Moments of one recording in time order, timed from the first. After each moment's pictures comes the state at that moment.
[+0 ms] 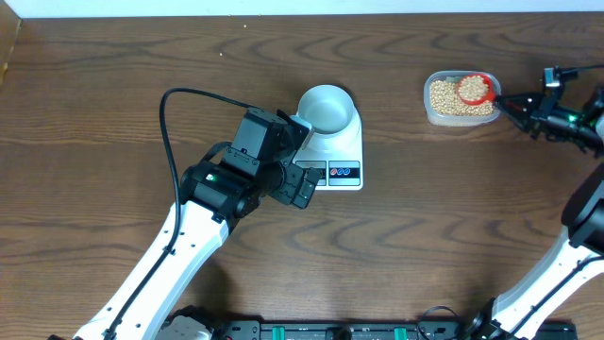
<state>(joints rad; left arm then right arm) -0.49 1.30 1.09 -0.78 0.12 0.01 -0.51 2.21 1.61 -0.93 -1.36 -0.13</state>
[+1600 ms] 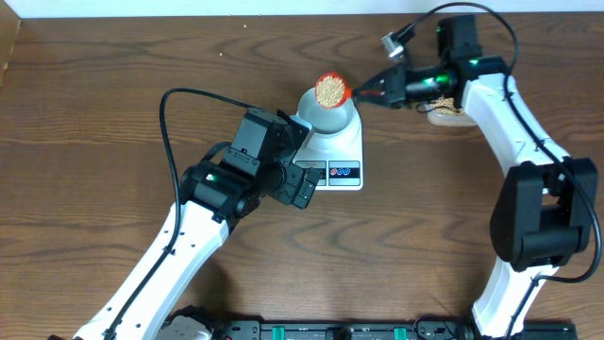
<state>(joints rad) -0.49 1.30 1.09 -0.78 0.12 0.01 0.14 2.01 1.61 -0.66 -1.15 0.22</state>
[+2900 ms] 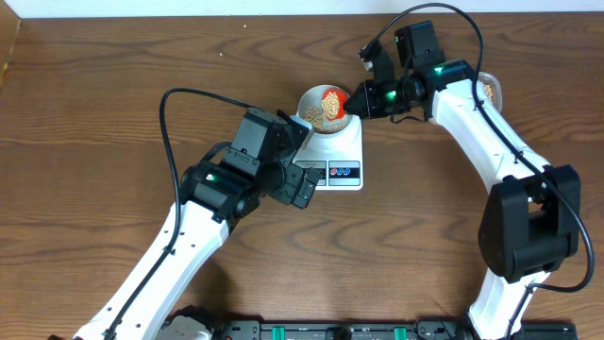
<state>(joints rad) -0.49 1.30 1.09 -0.78 0.12 0.01 0.28 1.98 1.61 -0.70 -0.63 0.17</state>
